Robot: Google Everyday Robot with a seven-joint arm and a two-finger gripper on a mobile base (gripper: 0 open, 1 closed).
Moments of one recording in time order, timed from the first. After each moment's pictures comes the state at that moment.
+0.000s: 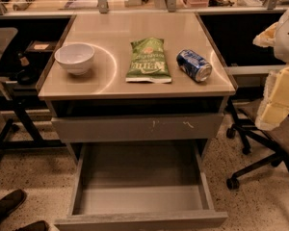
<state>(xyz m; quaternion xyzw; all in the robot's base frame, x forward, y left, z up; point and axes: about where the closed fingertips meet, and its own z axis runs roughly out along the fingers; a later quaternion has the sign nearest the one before) 0.438 -0.217 0.976 -0.60 0.78 -0.03 0.16</state>
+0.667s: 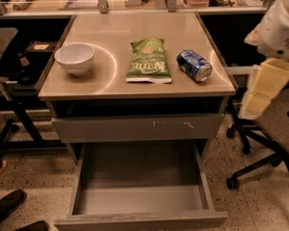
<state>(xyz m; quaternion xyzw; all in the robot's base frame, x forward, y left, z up) 0.464 -0.214 0.967 -0.58 0.80 -0.03 0.15</state>
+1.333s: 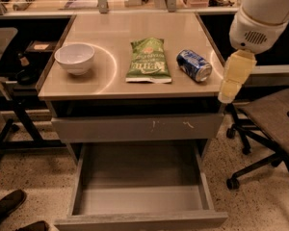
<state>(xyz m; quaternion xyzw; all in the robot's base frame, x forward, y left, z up) 0.529 -0.210 0.938 -0.55 0.83 -0.05 0.11</state>
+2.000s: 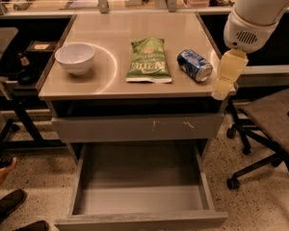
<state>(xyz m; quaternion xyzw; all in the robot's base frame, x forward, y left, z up) 0.547 -0.206 0.930 -0.53 0.84 -0.06 0.11</state>
